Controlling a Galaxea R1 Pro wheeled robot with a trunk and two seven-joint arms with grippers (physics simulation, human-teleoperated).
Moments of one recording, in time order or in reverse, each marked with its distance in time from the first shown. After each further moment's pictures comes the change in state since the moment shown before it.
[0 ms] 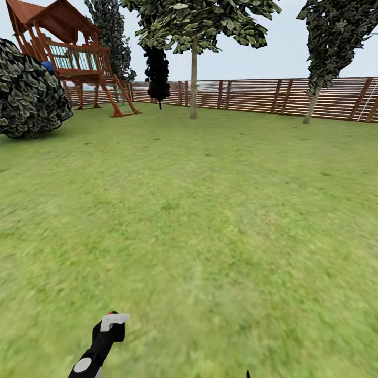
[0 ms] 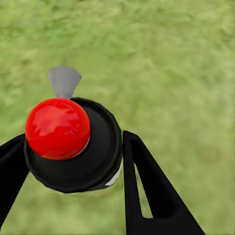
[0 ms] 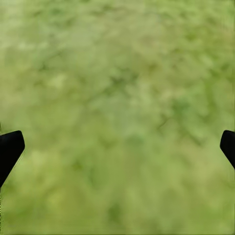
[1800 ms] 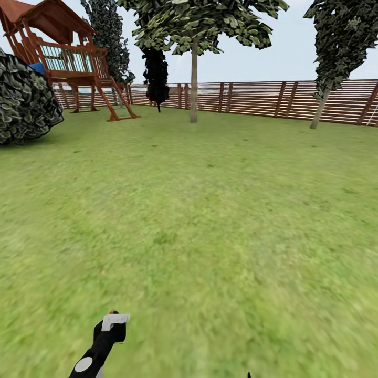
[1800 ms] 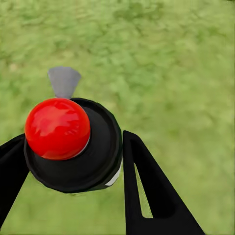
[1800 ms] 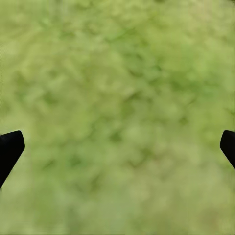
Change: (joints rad) left arm -0.001 -0.003 -0.005 0.000 -0.006 0.000 0.000; right arm 0.008 -0.001 0.000 -0.003 -0.001 -0.002 -0.005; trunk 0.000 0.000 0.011
